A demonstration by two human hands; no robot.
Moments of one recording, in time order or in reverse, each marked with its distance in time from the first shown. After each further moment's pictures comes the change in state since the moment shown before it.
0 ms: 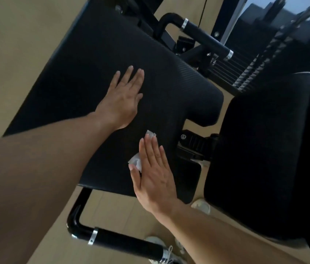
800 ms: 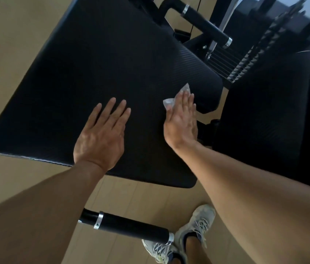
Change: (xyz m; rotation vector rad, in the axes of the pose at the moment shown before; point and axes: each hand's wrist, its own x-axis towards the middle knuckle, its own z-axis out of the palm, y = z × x) left_hand -0.135 -0.004 0.049 0.218 0.206 -0.002; right_hand 0.076 0.045 -0.040 -0.023 0.093 0.372
